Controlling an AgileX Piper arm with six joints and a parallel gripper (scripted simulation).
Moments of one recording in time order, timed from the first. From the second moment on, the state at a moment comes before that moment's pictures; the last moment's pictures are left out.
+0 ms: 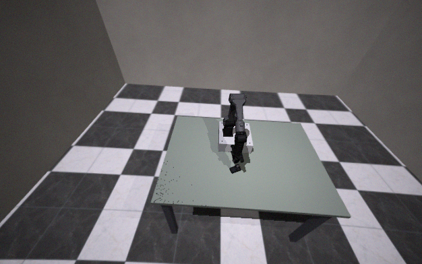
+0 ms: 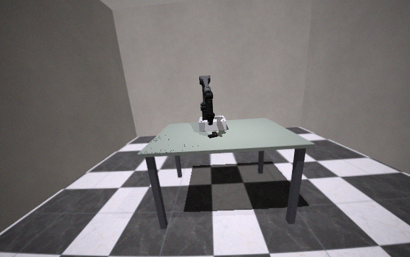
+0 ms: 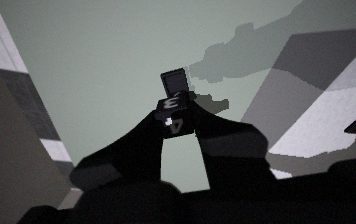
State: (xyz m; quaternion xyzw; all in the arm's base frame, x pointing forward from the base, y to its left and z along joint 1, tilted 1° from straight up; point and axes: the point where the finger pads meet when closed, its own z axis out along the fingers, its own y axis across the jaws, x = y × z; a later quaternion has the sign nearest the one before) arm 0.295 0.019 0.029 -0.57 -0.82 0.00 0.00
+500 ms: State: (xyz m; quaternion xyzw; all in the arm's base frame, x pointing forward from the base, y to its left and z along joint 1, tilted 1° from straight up) arm 0.295 0.019 0.029 -0.57 -0.82 0.00 0.00
